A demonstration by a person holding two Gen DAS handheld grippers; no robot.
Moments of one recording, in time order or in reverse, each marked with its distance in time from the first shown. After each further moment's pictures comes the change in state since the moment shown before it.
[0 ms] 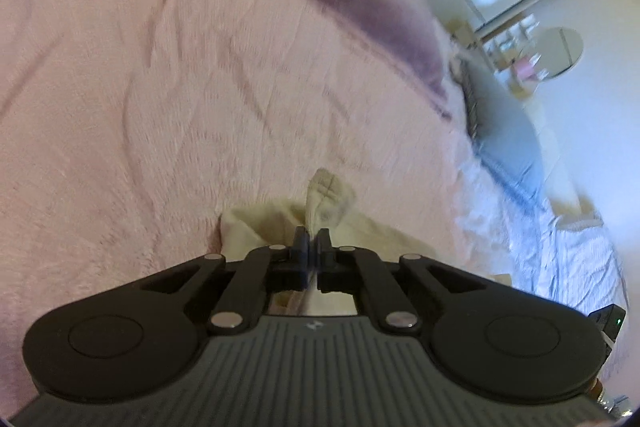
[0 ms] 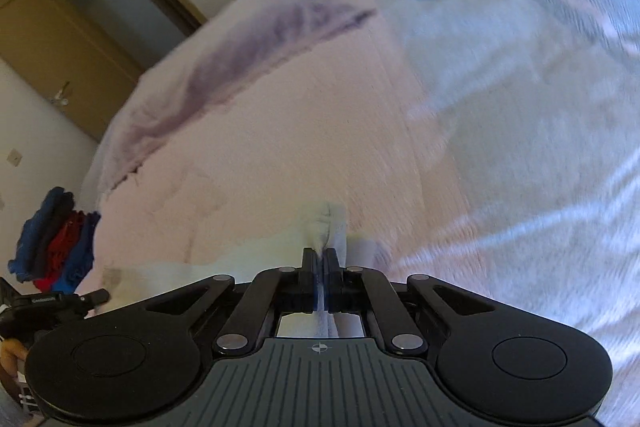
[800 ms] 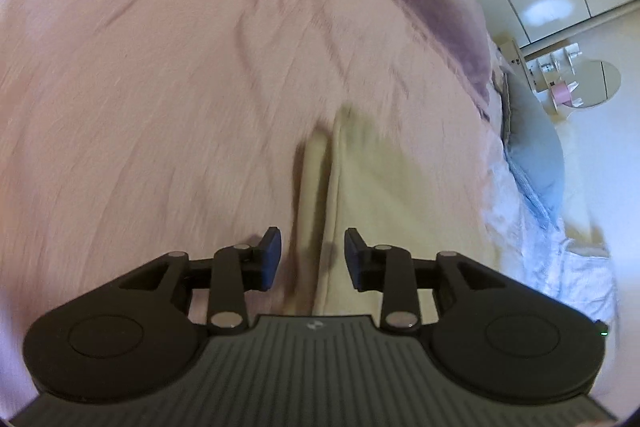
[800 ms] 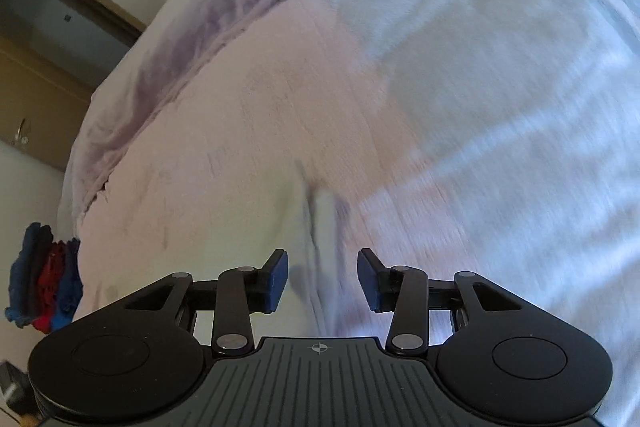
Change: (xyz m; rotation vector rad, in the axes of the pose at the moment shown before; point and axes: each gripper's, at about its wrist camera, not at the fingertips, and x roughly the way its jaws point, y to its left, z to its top) left arm -0.042 0.046 -0.060 -0.195 0.108 0.087; right arm 0.000 -0.022 -0.023 0.247 0.093 -0.098
